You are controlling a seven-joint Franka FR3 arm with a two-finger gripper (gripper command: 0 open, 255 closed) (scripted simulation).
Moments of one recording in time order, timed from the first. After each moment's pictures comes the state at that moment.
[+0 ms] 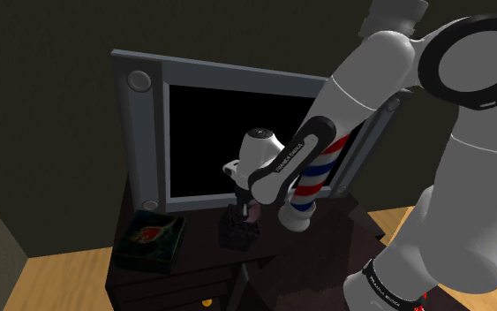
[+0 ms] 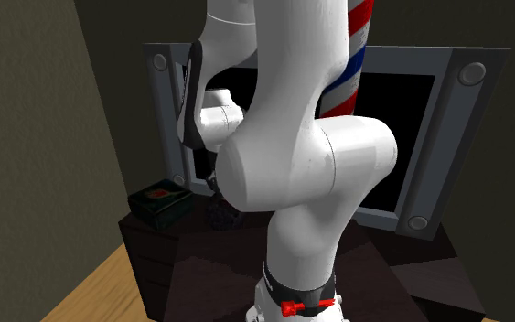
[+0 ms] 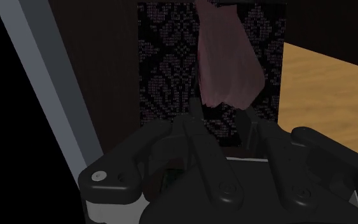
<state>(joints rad) 0.25 0.29 0.04 -2.54 -0.03 2.81 -0.61</state>
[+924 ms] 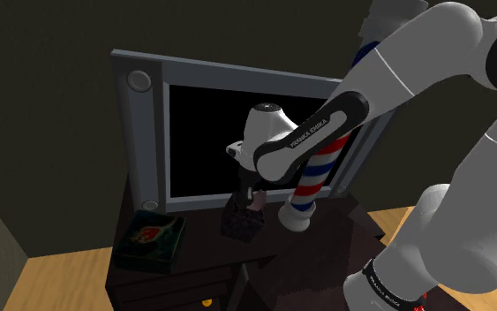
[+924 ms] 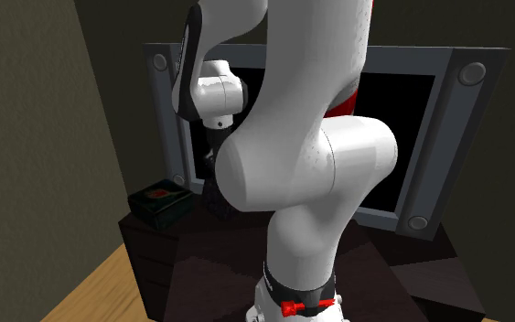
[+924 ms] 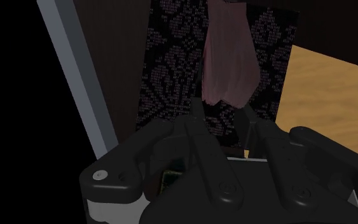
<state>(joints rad) 0.24 0.08 0.05 -2.55 -0.01 2.62 -0.63</state>
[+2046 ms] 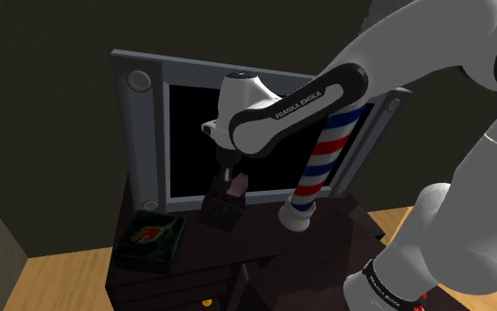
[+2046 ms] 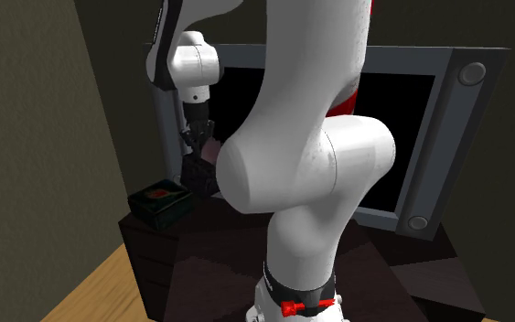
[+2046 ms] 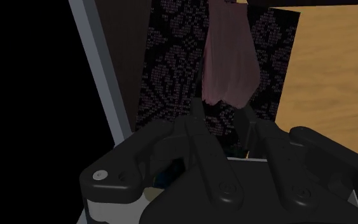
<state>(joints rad) 0.29 0.08 0.10 -2.32 -0.01 2.39 -0.53</state>
